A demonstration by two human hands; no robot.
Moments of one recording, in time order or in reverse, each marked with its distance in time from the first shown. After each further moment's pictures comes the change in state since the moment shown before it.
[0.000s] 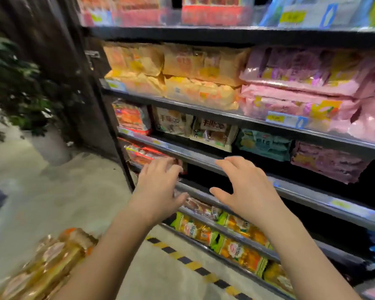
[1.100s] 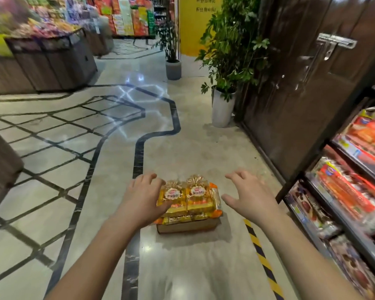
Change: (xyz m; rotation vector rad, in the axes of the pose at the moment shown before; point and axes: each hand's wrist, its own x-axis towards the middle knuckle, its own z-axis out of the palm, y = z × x) left_hand -0.414 -0.338 -0.016 0.017 -0.094 -1.065; right_hand 0.058 -0.465 0.195 0.039 -0.354 -0.719
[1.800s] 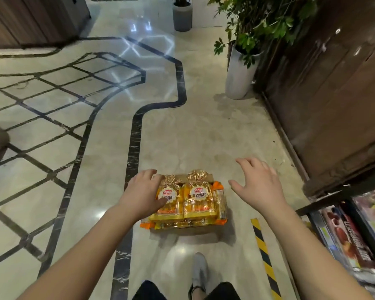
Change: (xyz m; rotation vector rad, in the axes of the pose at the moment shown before) left_hand 0.276 -0.029 0.106 -0.012 -0.239 -0.065; right_hand 0.280 0.101 0.095 -0.012 -0.030 0.034
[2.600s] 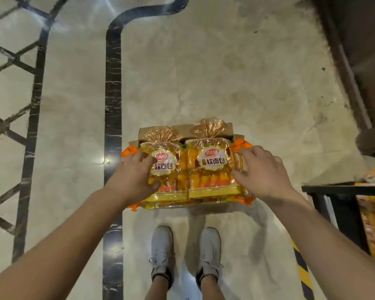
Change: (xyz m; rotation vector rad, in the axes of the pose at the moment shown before) left_hand 0.205 -0.087 0.261 -0.020 -0.280 -0.038; right_hand 0.136 0.038 0.335 0.016 -0.411 0.040
